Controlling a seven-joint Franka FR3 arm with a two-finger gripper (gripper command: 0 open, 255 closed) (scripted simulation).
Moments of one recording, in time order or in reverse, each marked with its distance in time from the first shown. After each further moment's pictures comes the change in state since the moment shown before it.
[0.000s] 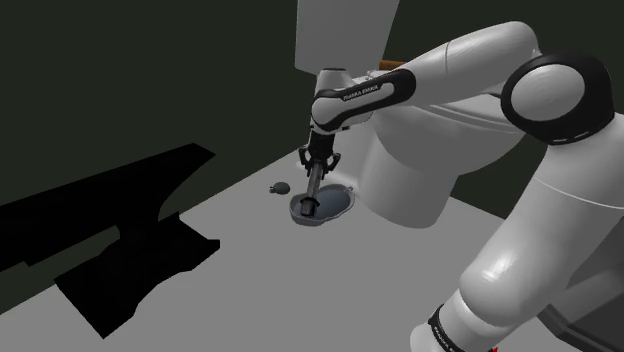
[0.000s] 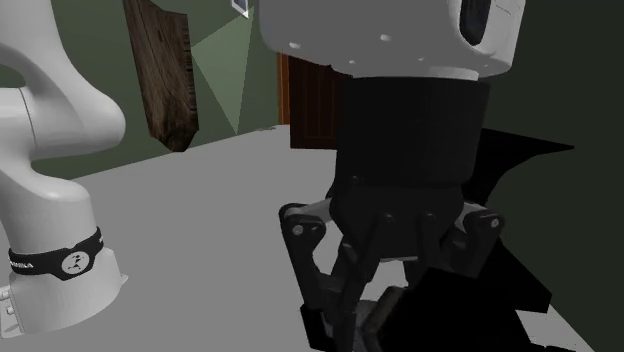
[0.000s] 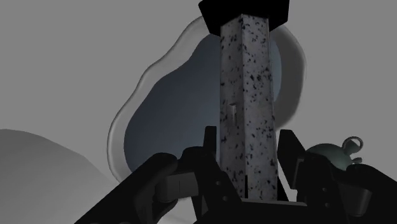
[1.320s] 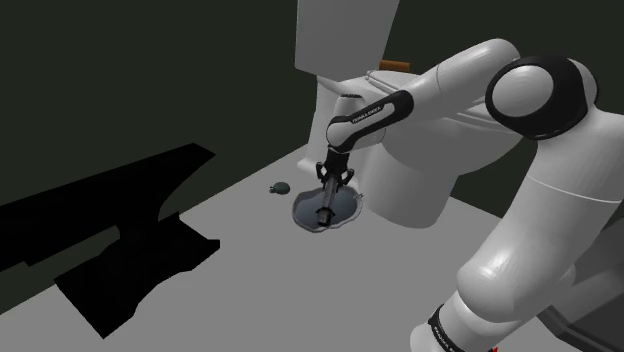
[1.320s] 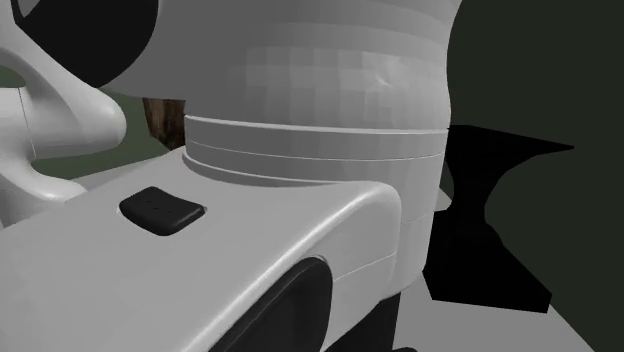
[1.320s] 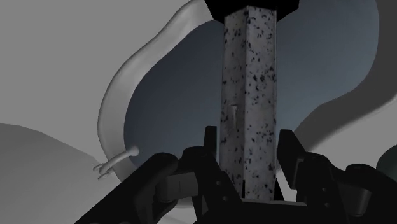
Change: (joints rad) arm -0.076 0.054 -0.066 -0.121 -0.016 0.179 -0.123
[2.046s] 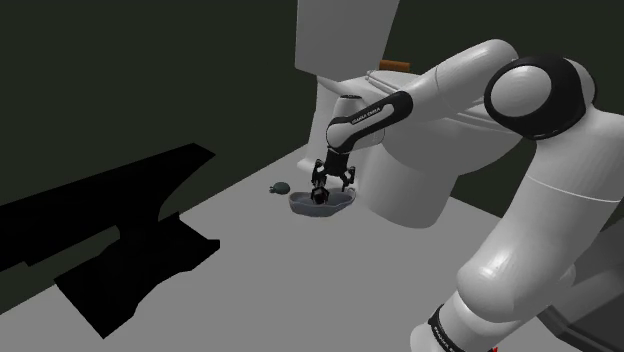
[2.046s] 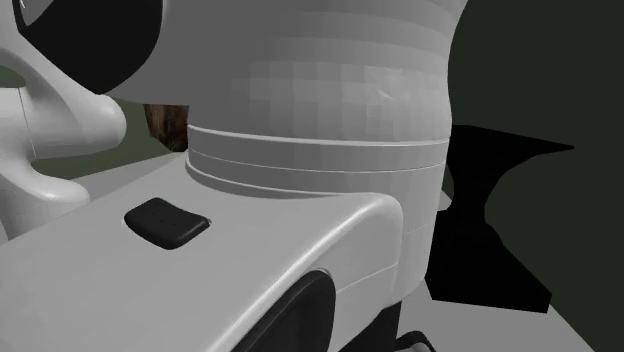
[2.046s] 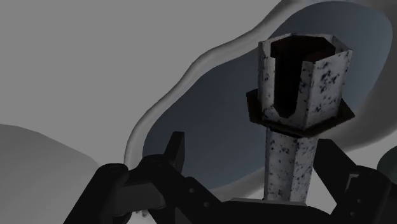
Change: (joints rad) arm 0.001 0.006 0.000 0.000 -0.002 0.007 0.002
